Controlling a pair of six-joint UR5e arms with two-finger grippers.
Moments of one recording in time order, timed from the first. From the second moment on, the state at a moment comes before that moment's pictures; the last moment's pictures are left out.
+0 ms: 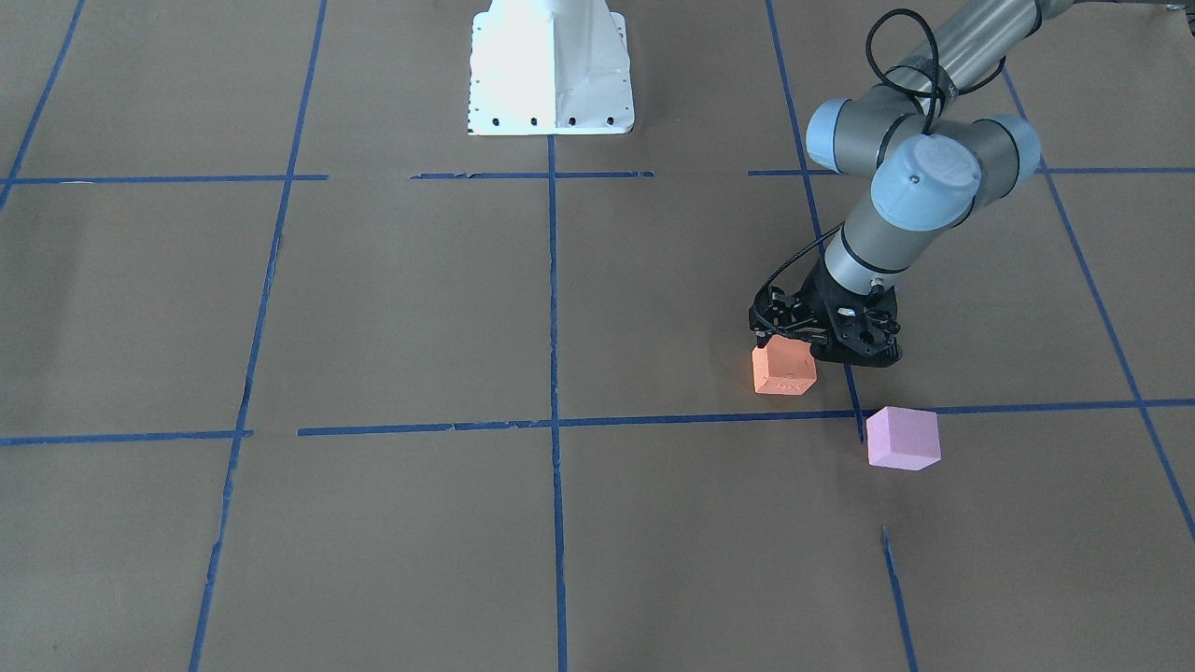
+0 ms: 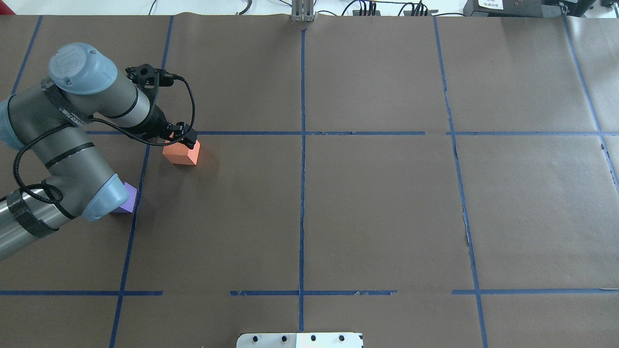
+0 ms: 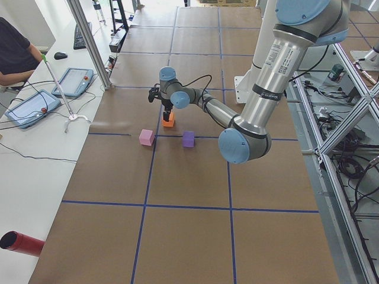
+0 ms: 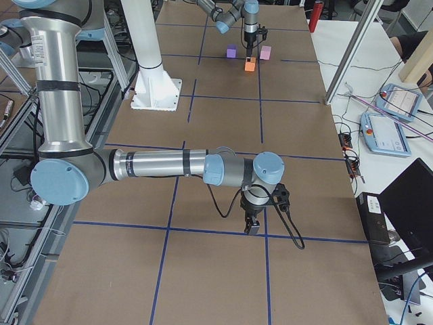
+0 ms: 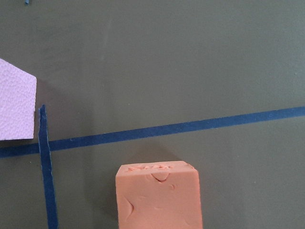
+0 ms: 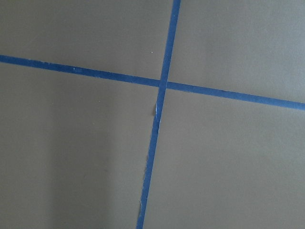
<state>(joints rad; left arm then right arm) -0.80 -2.00 -1.60 -1.87 -2.08 -0.89 1.52 -1.52 1.60 -1.72 2.29 -0.16</state>
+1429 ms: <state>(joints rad) -0.79 -2.05 -1.49 -1.88 -2.08 -0.90 1.52 -1.52 1.60 -1.72 2.29 -0.16</state>
